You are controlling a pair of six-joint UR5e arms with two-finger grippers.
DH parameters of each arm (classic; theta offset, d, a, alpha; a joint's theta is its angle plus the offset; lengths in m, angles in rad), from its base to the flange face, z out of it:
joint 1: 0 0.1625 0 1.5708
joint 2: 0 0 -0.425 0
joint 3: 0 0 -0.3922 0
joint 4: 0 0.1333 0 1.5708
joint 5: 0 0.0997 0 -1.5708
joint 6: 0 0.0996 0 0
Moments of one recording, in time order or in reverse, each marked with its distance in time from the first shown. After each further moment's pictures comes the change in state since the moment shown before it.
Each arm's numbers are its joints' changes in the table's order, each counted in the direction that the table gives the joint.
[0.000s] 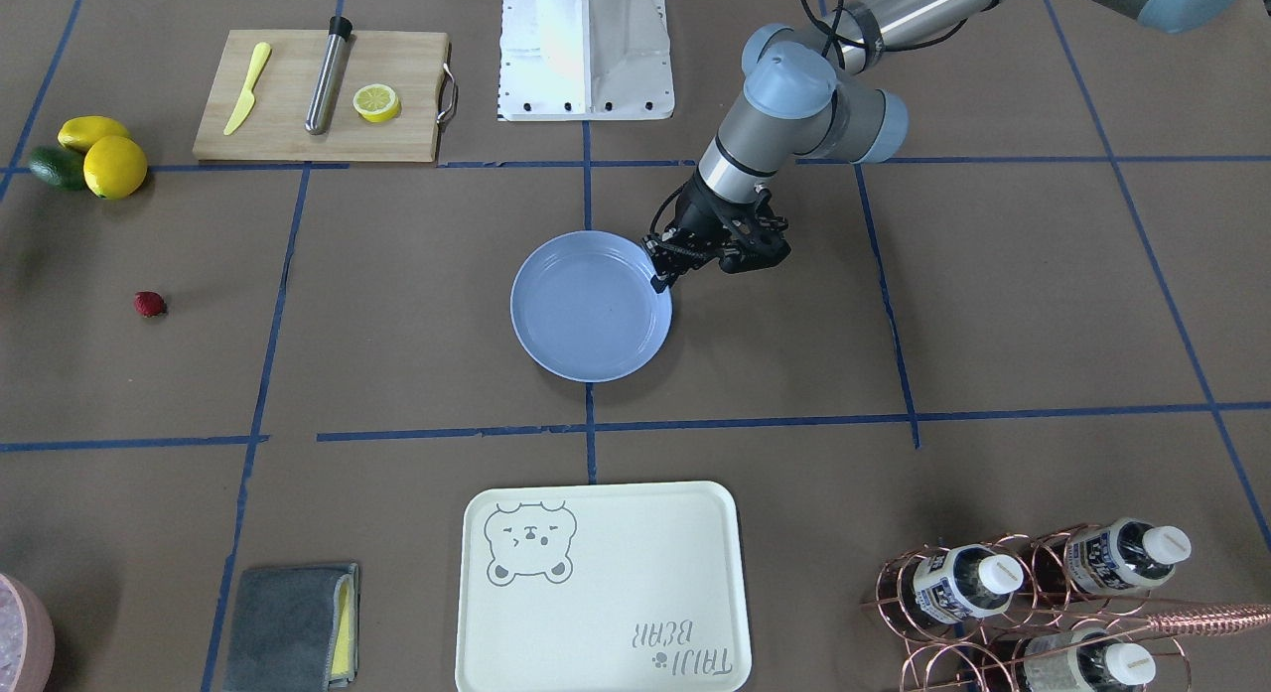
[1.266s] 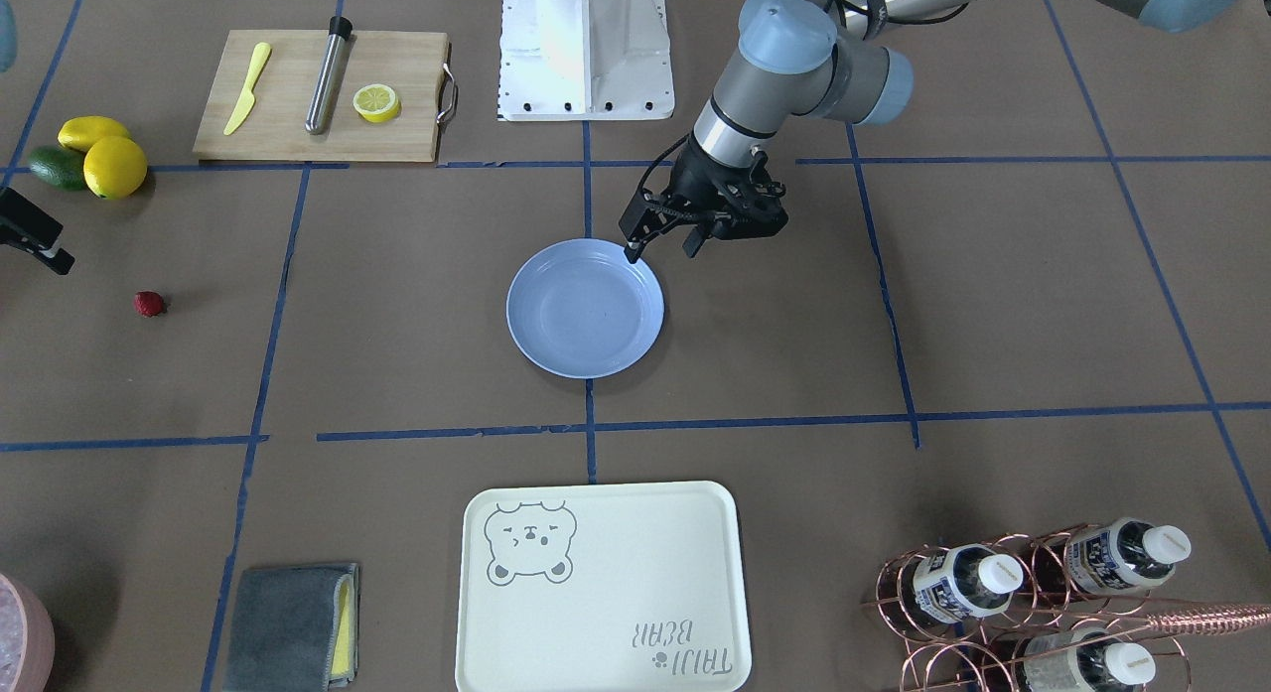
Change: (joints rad) left arm -0.038 0.003 -0.189 0.228 -0.042 0.118; right arm -0.355 -0.134 0.170 0.248 -0.174 0.451
